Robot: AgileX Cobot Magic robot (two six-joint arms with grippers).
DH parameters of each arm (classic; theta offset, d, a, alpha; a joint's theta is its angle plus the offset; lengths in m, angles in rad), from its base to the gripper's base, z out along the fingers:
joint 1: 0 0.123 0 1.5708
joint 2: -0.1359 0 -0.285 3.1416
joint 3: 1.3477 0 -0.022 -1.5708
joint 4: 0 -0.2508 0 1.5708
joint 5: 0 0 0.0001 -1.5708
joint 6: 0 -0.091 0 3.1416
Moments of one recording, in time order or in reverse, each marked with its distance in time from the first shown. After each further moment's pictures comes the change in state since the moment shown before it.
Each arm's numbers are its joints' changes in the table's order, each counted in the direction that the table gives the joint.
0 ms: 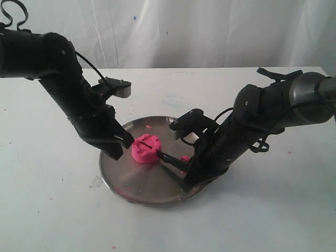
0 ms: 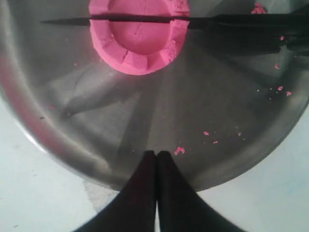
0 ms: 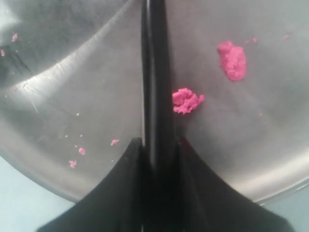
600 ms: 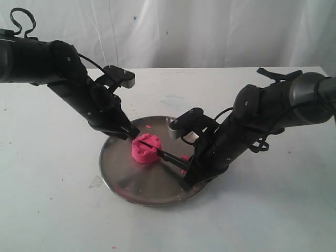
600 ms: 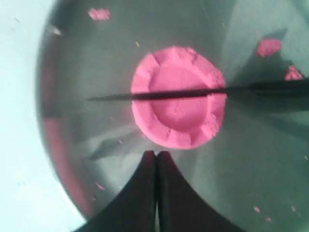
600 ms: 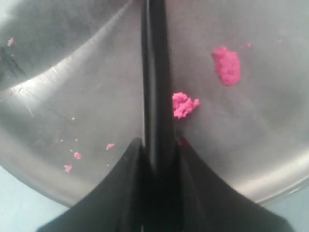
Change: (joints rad) left arm 0.000 -0.035 0.000 0.011 -0.251 -0.104; right arm 0.000 -0.002 0.000 0.000 -0.019 0.000
